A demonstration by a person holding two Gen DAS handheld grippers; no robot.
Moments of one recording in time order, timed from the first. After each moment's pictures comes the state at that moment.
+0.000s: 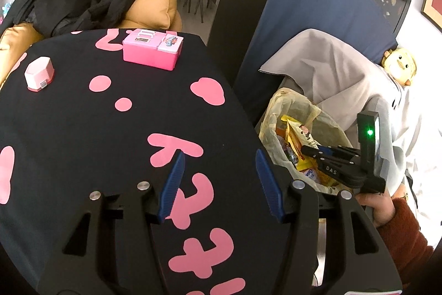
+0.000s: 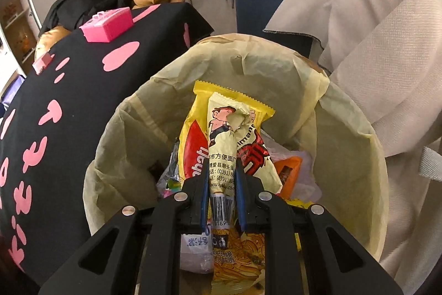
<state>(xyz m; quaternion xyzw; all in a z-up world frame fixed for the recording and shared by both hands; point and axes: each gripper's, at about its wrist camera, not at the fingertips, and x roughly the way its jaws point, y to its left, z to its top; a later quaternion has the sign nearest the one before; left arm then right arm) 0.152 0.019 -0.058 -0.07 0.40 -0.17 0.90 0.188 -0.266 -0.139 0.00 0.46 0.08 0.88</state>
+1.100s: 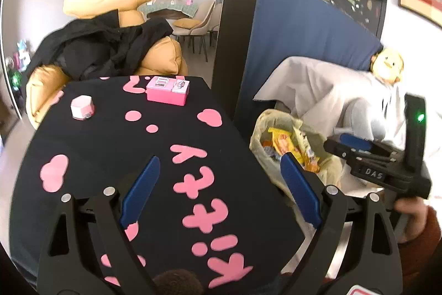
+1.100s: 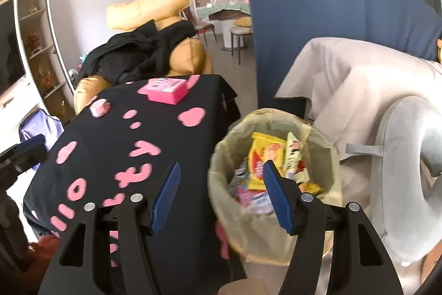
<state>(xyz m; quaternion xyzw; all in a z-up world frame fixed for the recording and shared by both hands) 0.034 0.023 0.005 -0.01 0.29 -0.13 0.95 0.041 -0.220 -0.010 0.04 0.32 0.09 0.94</state>
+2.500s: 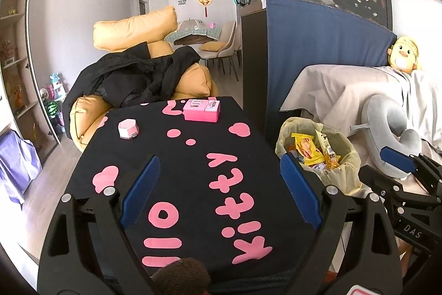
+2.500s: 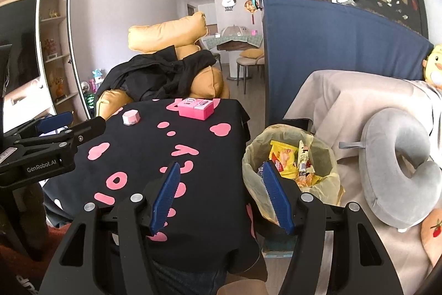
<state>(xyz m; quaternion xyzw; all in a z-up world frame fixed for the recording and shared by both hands) -0.035 0.019 0.031 0.05 0.23 -0.05 0.97 -0.073 -0.178 0.012 0.02 0.24 0.09 0.97</state>
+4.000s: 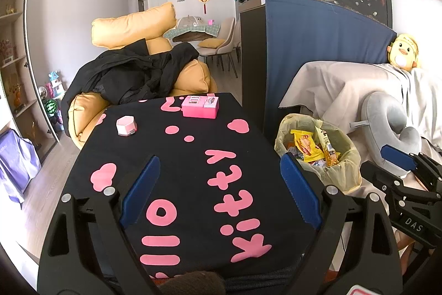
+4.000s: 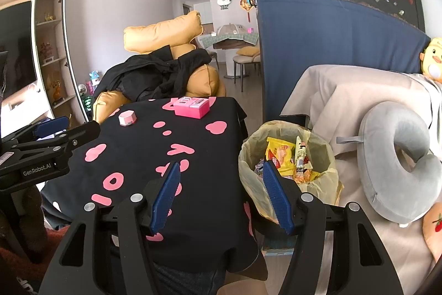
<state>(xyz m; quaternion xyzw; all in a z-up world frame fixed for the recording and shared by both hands) -0.033 0.019 0.026 0.05 0.24 -0.05 0.97 -0.074 -0.184 0.011 0.03 0.24 0.08 0.97</state>
